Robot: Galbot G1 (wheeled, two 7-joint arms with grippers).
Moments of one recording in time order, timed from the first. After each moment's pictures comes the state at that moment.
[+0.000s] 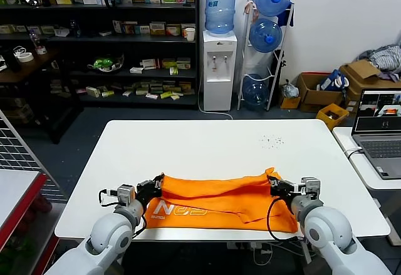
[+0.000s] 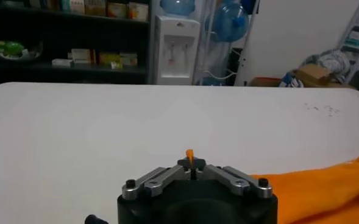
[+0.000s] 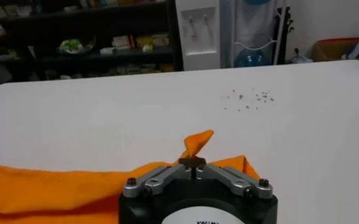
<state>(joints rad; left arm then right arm) 1.06 -0.95 -0.06 -1.82 -0.77 0.34 -0.29 -1.20 0.94 0.35 1.97 0.88 -0.64 0.31</state>
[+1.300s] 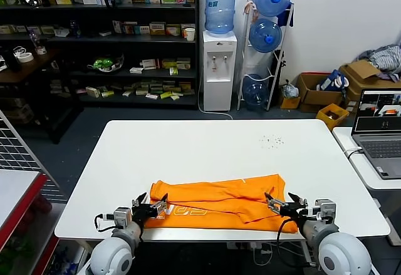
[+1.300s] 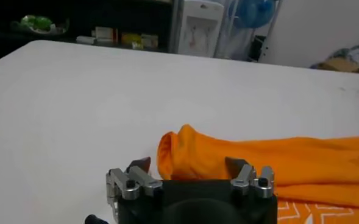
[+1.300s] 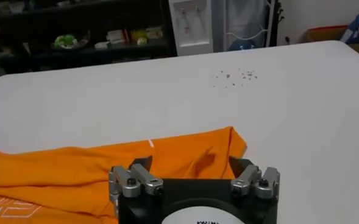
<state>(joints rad) 1.24 -1.06 -0.16 -1.77 -0.67 0.29 -0.27 -1.41 0.98 0.48 2.05 0.82 -0.62 0.26</state>
